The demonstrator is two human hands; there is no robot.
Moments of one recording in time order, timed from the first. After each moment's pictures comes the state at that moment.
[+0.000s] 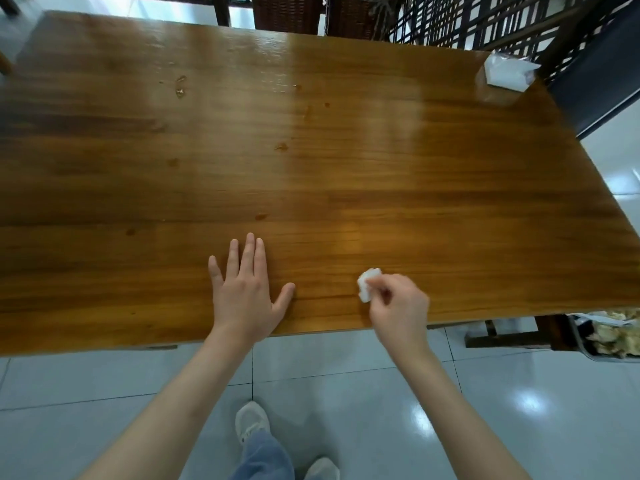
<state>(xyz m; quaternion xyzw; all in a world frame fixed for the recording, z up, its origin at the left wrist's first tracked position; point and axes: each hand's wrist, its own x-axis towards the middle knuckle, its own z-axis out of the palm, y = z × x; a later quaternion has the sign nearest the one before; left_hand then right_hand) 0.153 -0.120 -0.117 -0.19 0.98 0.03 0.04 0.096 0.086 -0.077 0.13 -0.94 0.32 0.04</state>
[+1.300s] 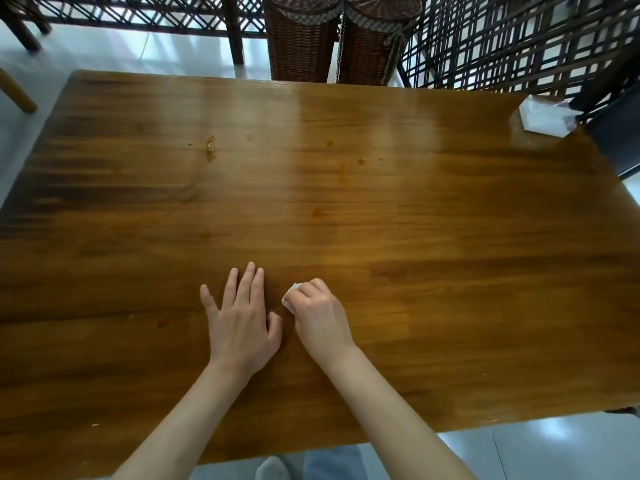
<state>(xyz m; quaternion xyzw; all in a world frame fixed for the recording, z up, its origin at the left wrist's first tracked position) 0.093 -0.214 -0.106 -0.21 0.98 0.04 0.05 0.037 -0.103 -0.083 0.34 -0.91 0.24 -0.02</state>
